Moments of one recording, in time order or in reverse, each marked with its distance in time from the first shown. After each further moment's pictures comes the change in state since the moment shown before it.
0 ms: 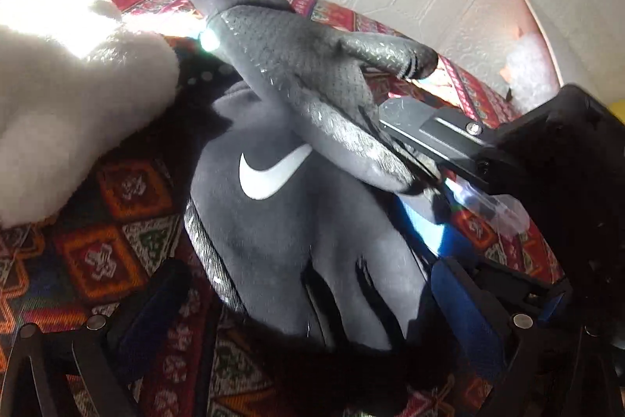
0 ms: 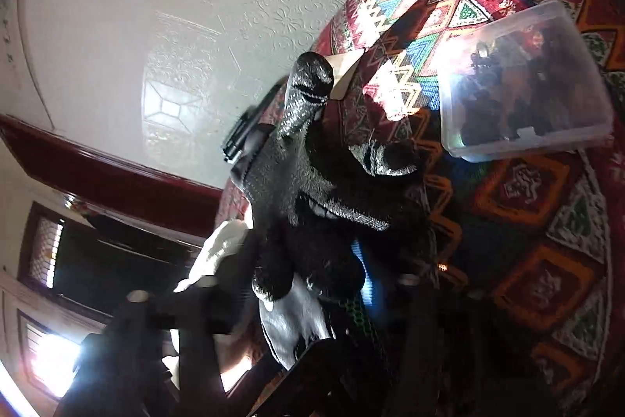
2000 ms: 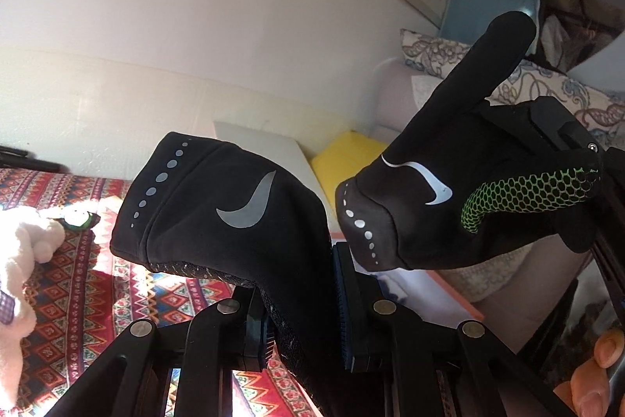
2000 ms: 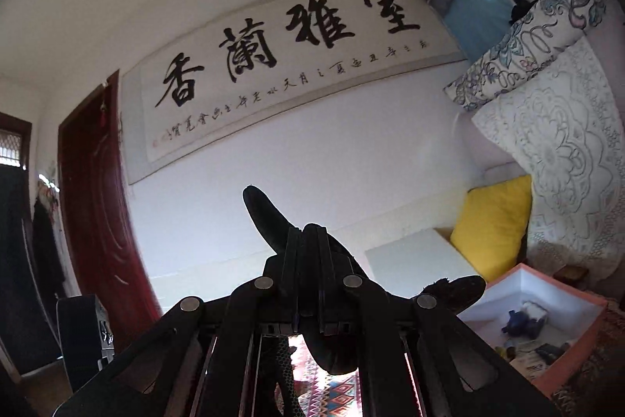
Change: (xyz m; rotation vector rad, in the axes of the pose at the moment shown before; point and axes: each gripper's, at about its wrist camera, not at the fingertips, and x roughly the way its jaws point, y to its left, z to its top) left arm -0.414 -0.132 -0.144 0.389 -0.345 -0.503; right arm -0.504 0.274 -0.357 -0.709 -1.048 -0.298
